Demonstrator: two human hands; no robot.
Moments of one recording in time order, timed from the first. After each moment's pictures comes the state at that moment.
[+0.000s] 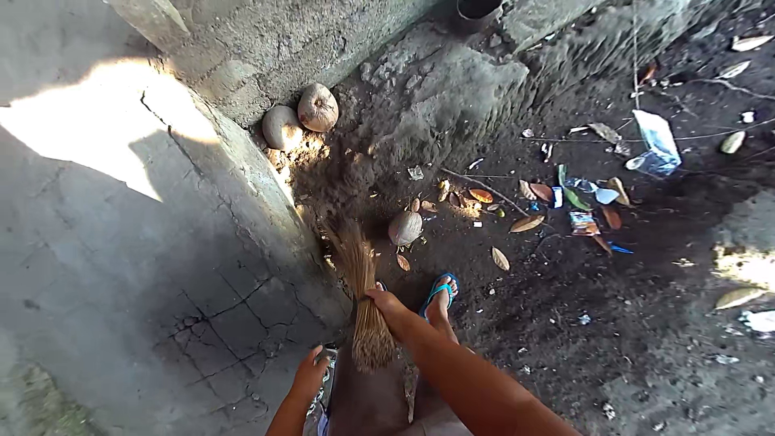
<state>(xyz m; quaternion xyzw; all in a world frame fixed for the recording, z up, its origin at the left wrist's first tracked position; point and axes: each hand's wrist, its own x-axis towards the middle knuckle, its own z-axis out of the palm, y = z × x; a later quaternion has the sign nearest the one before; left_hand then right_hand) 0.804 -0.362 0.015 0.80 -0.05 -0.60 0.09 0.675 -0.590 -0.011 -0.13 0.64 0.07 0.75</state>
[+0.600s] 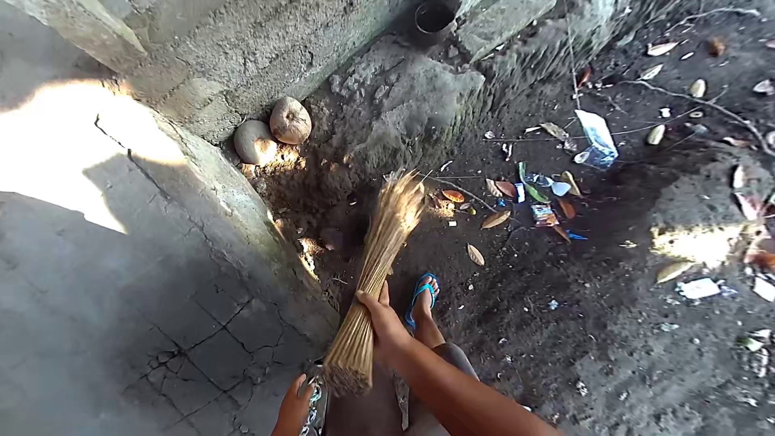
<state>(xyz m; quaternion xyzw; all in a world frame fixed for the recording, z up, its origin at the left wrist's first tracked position) 0.805 -0.341 0.001 0.81 -0.04 -0.58 0.05 0.667 -0.614 0.055 -0.08 0.62 -0.15 0.76</state>
